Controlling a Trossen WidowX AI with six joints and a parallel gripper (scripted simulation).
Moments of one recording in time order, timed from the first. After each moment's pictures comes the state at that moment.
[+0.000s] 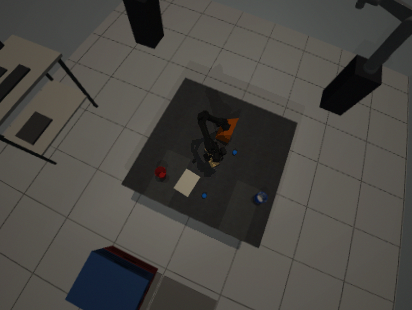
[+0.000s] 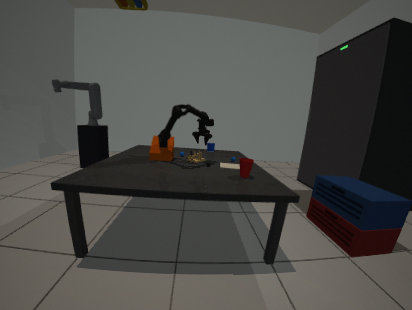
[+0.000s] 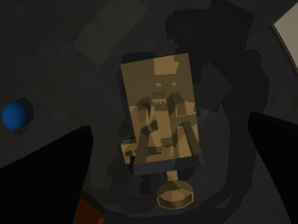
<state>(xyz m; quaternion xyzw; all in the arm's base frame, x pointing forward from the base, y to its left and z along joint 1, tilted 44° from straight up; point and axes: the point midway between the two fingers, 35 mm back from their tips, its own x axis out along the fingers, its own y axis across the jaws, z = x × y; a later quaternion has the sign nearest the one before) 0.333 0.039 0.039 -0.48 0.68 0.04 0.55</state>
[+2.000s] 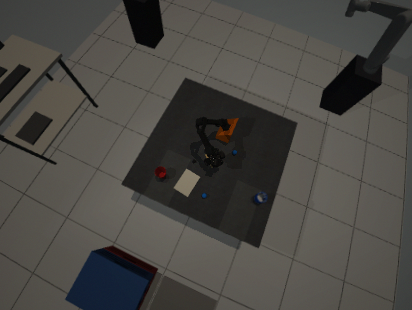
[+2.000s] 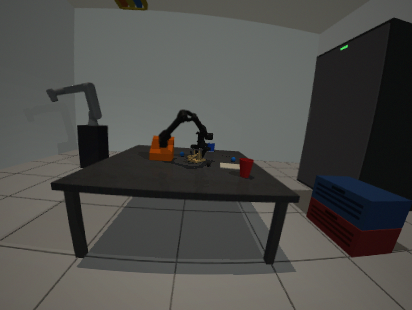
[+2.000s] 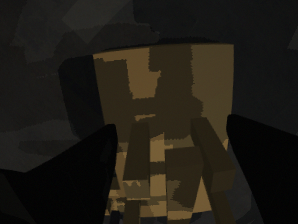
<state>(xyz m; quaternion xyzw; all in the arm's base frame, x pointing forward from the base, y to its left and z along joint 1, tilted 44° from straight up) 0.326 -0.039 -0.044 -0.51 0.70 0.03 0.49</state>
